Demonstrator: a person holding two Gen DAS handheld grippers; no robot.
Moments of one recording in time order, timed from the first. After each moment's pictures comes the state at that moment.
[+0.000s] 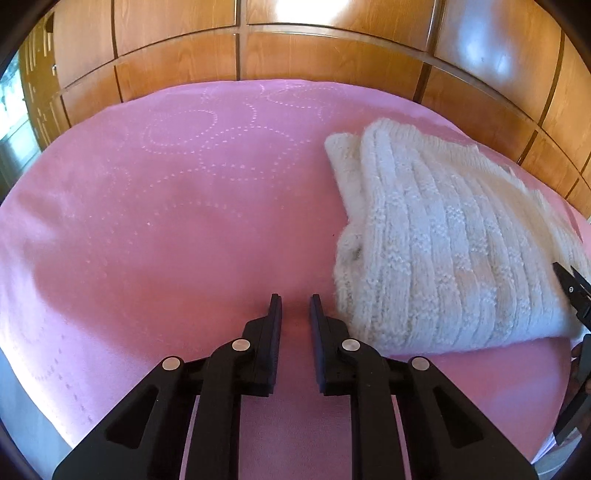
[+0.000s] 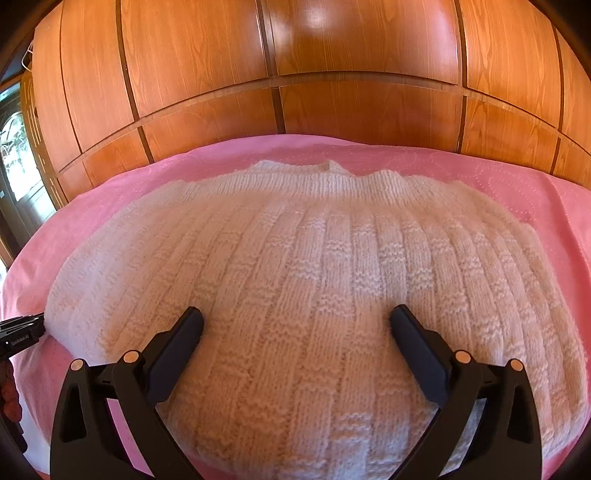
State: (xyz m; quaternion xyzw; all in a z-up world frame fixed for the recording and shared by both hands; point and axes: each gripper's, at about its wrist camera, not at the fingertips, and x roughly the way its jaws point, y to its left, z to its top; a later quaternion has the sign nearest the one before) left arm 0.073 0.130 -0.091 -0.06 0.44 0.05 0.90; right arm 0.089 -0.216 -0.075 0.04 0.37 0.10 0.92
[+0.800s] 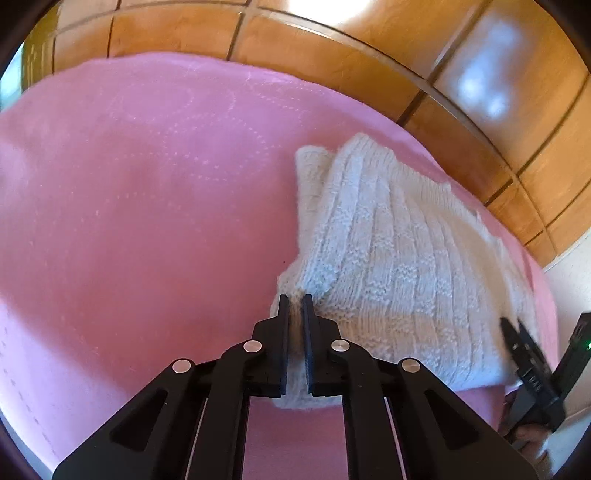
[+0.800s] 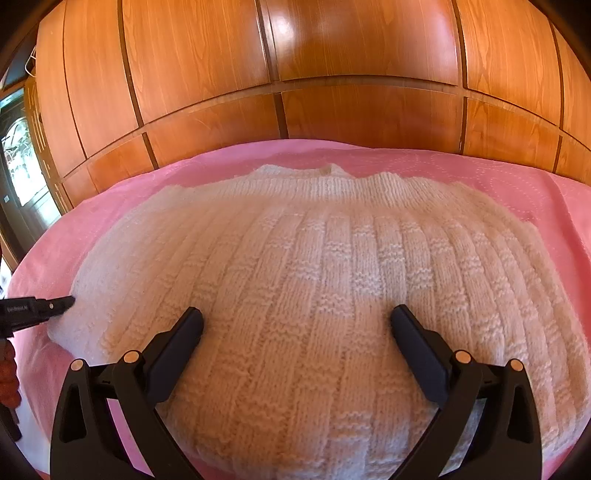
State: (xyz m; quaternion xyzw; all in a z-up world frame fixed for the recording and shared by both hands) left arm 0.101 0.131 -0.082 -0.17 0.44 -0.01 0.88; right arm 0.087 -0.220 -0.075 0.05 0.36 0.11 0.92
